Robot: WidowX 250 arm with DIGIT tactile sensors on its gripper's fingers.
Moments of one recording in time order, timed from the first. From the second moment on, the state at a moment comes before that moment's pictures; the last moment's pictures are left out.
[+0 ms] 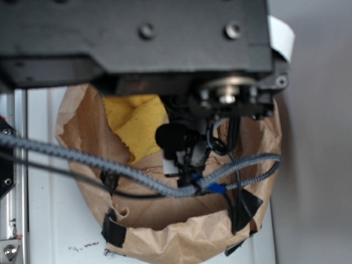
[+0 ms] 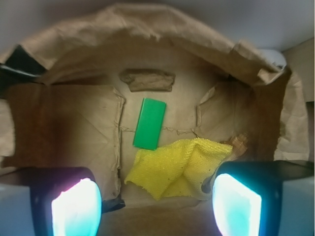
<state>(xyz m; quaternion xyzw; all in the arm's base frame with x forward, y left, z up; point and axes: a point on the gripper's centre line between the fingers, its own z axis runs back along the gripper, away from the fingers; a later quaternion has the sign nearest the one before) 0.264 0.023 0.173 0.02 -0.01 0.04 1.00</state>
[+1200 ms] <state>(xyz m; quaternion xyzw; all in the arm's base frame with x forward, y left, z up) 0.277 0.047 0.053 0.03 0.02 0.01 1.00</state>
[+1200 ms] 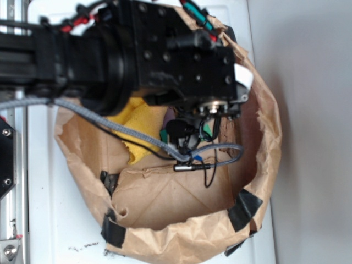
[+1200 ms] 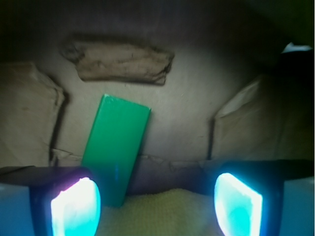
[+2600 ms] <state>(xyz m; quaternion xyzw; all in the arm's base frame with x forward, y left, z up) 0.314 0.038 0.020 0.04 0.06 0.13 0.99</state>
